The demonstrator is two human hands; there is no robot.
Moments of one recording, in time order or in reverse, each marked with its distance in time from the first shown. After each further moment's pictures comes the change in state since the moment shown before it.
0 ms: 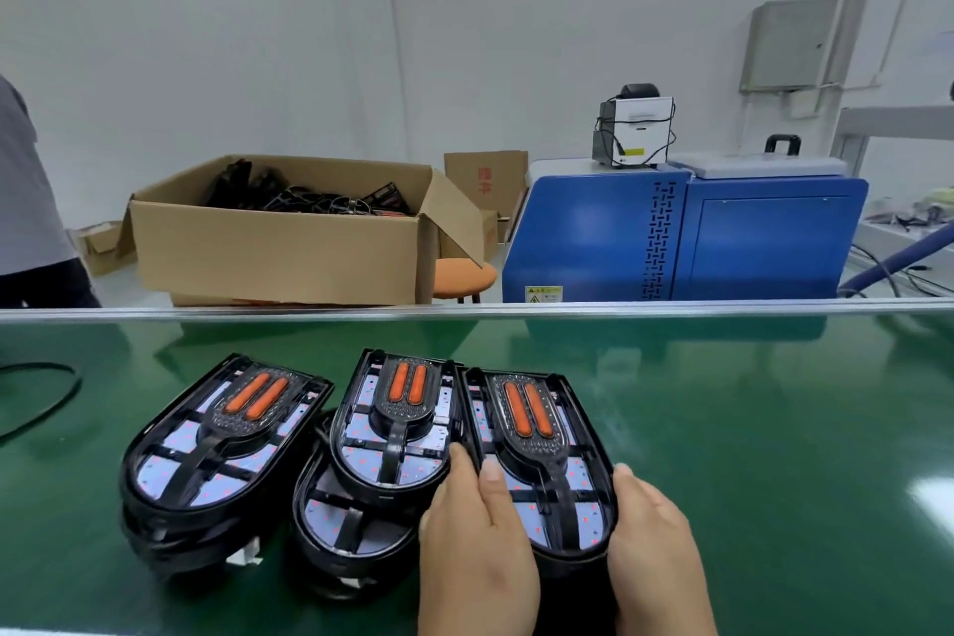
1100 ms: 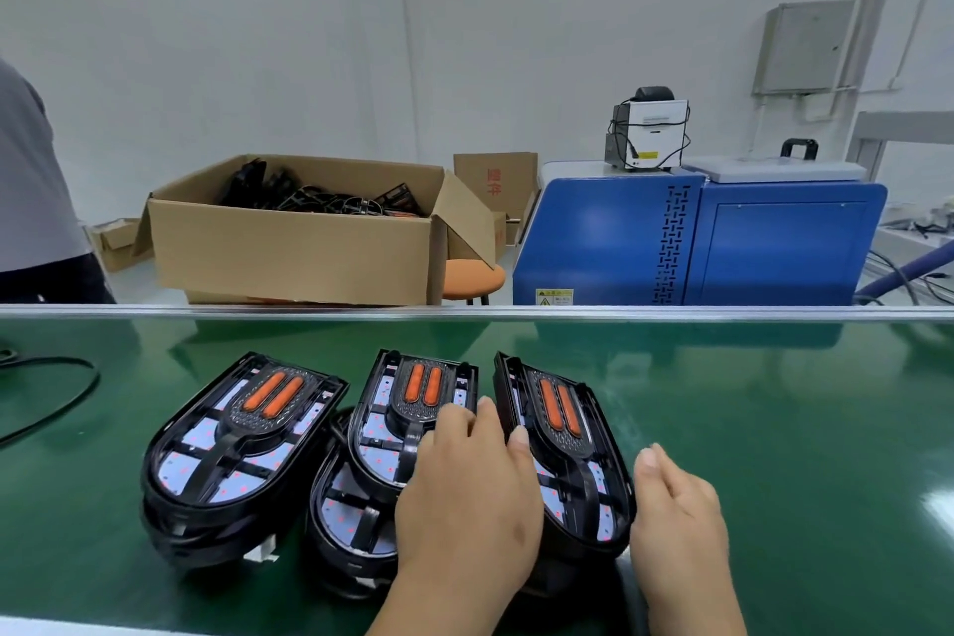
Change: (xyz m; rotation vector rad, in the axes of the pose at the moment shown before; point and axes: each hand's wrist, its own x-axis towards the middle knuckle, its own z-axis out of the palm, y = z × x) left_hand 0.027 0.008 -0.017 0.551 0.073 0.373; right_hand 0.015 0.002 0.001 -0.215 0.117 -0.173
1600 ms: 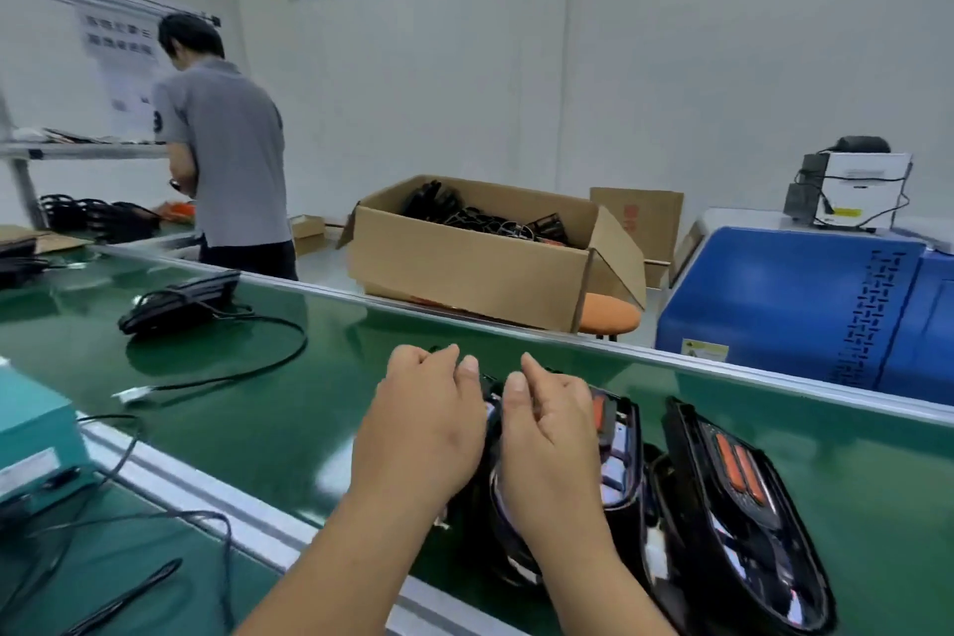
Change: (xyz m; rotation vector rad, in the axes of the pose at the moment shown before) left_hand -0.001 -0.112 -0.118 -0.113 0.263 -0.307; right_hand -0.101 -0.108 0.149 0.062 -0.518 -0.517
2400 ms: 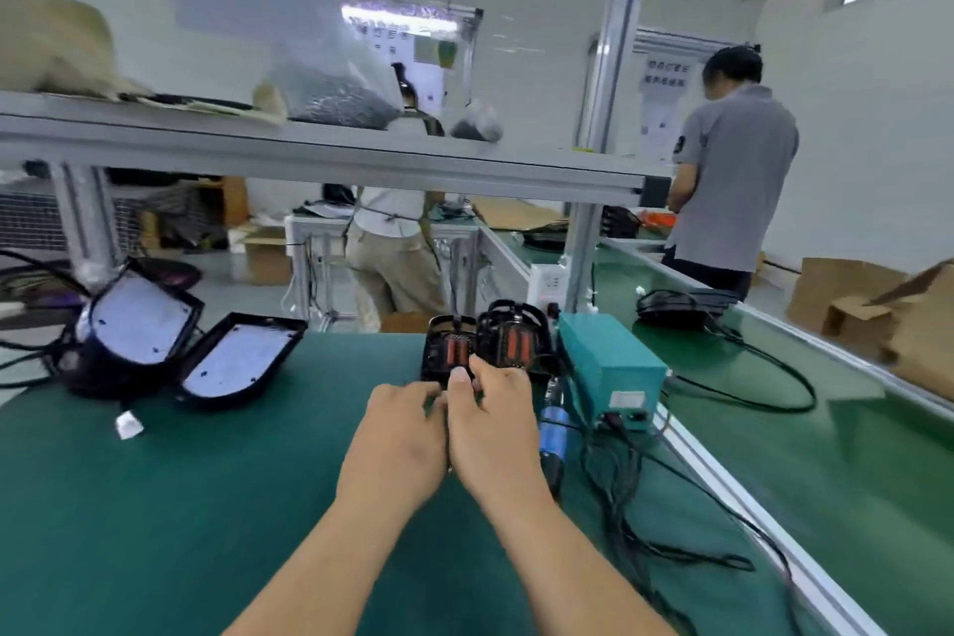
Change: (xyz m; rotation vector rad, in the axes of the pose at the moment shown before) left_hand -0.194 -0.276 -0.256 0.112 0.562 -0.730; right_hand -0.224 -0.186 0.315 0.268 -1.029 -0.228
